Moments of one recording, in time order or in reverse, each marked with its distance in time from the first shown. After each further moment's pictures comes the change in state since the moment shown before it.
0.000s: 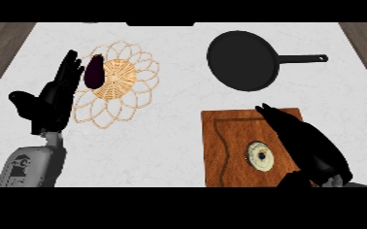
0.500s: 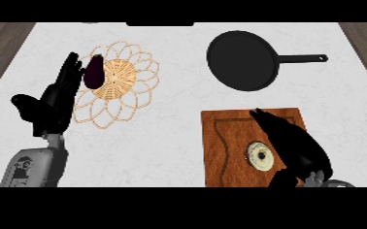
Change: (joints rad) left arm 0.012 -0.024 0.016 0.001 -0.023 -0.016 -0.016; right arm 0.021 0.087 0.002 0.092 0.112 0.038 -0.050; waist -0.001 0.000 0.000
